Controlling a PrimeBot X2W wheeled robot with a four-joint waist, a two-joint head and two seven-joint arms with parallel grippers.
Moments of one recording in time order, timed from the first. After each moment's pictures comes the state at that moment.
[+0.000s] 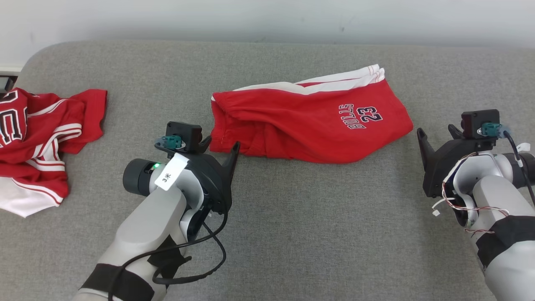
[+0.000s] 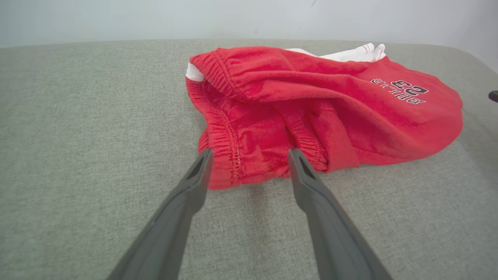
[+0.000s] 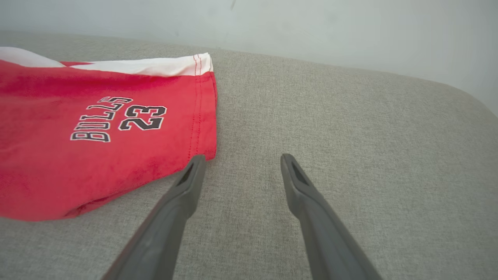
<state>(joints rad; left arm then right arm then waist) -0.88 0.03 -0.80 0.99 -0.63 -0.04 -0.04 -0.66 -0.23 0.18 0.76 0.30 0.00 0.11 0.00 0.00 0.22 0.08</state>
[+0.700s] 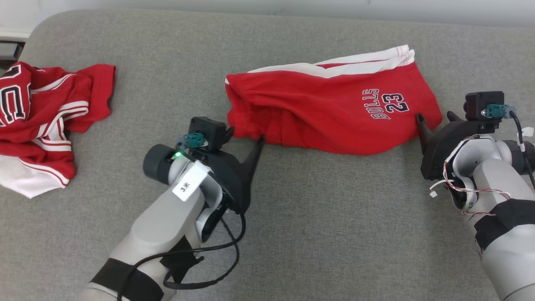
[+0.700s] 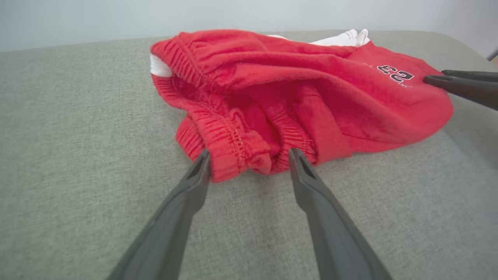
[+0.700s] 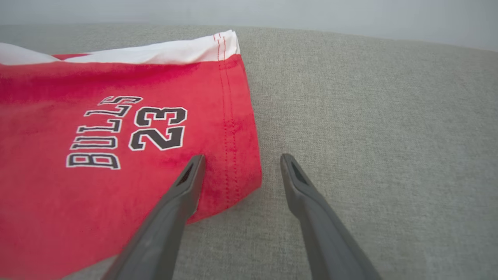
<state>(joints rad) -0.90 0.03 -0.88 0.90 -0.62 -0.05 -0.08 -0.73 -0.21 0.15 0.80 0.34 -0.01 0.15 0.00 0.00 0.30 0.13</state>
